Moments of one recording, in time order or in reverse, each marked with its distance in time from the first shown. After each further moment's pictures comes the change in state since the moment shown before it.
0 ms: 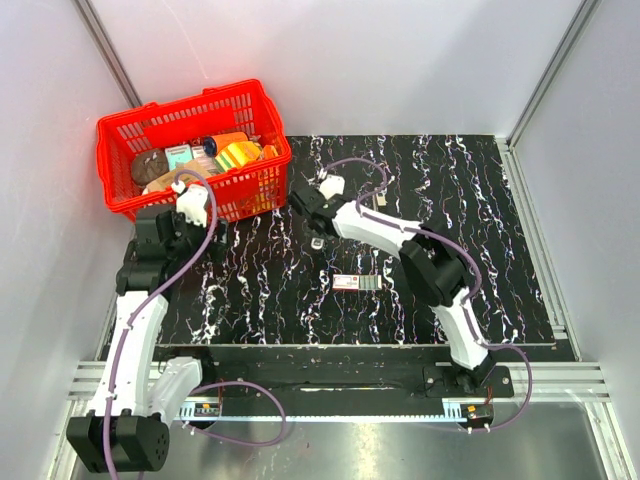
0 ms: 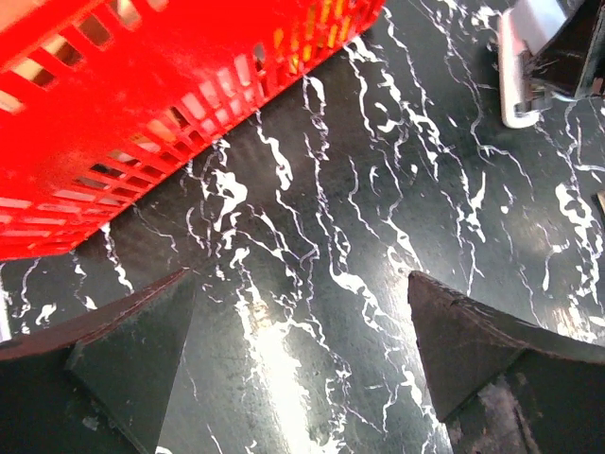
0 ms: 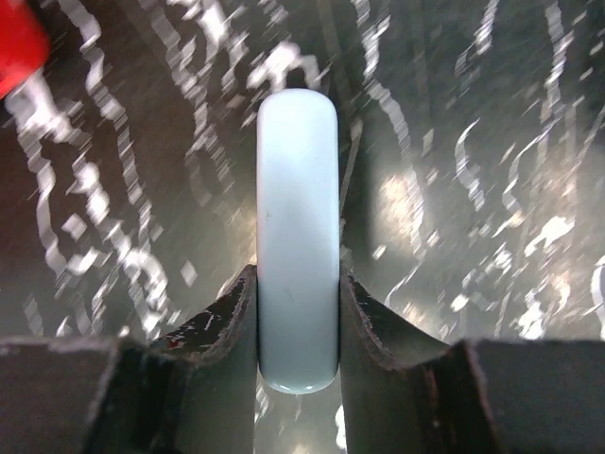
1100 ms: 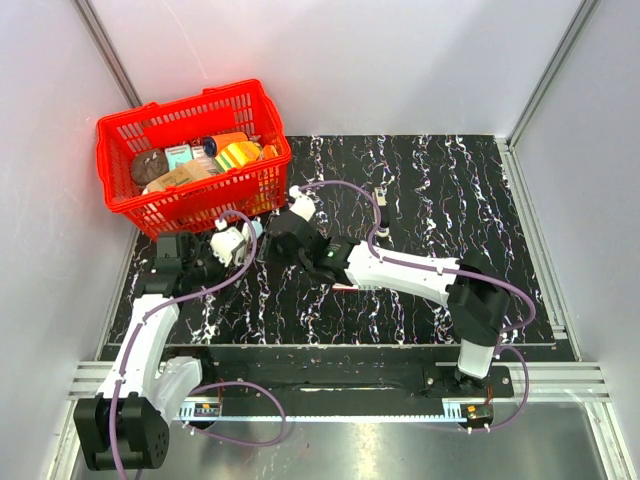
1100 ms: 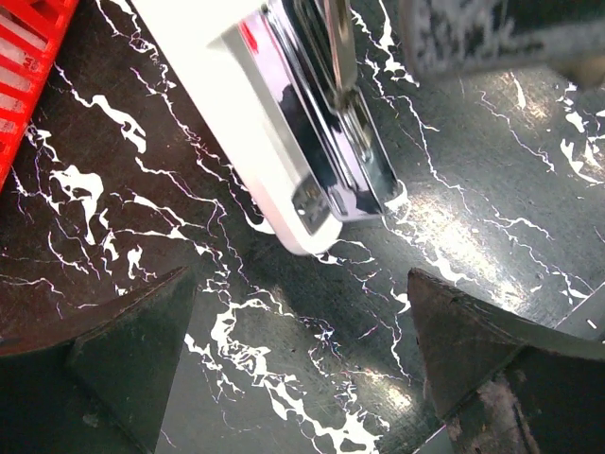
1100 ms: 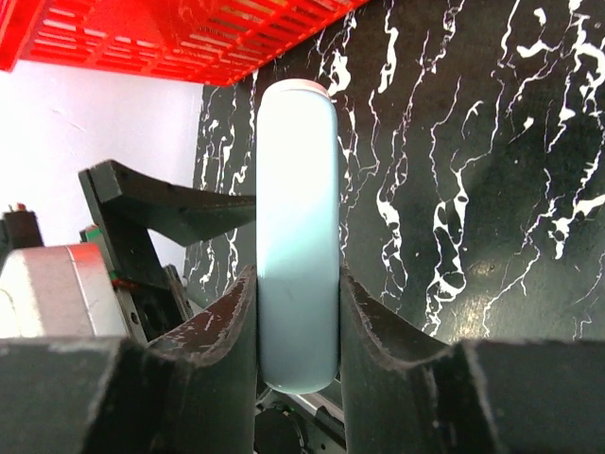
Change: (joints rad) left arm 0.000 -0.003 -0.253 -0.018 0.296 0.426; right arm 0.294 -0.395 -0.338 0.508 -0.219 0.153
